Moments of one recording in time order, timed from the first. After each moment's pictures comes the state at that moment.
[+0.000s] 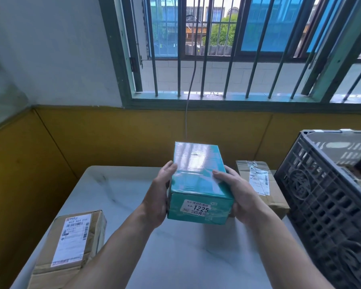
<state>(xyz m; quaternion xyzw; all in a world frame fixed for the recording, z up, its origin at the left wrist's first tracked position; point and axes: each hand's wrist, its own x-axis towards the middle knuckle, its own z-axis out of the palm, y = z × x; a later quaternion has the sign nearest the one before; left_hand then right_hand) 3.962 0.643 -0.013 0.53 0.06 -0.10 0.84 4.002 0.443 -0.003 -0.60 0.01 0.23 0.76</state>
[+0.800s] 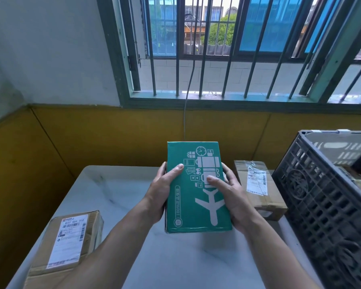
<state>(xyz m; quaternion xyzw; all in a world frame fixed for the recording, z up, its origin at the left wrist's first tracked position) 3.970 0.643 -0.012 0.58 0.09 -0.09 0.81 3.992 0.451 -0.019 -0.60 -0.01 0.16 0.79</state>
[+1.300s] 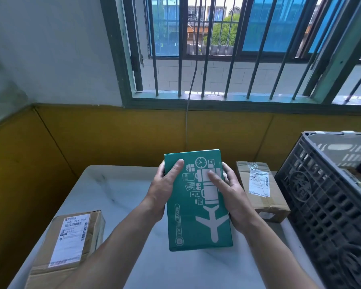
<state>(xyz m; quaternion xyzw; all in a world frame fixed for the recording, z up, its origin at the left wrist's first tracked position) 3.968 0.639 -0.003 0.59 0.11 -0.04 0.80 3.992 0.456 -0.016 -0.61 -0.02 0.16 0.78</state>
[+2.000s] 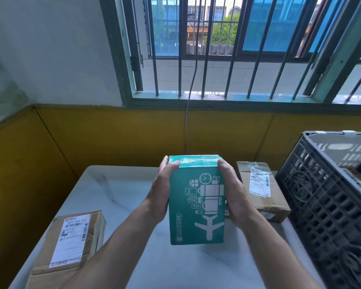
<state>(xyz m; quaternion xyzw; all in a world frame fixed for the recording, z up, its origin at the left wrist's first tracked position) 3.966 0.637 0.004 0.61 0.07 -0.05 0.79 3.993 0.459 -0.005 -0.64 -0.06 0.16 0.74</state>
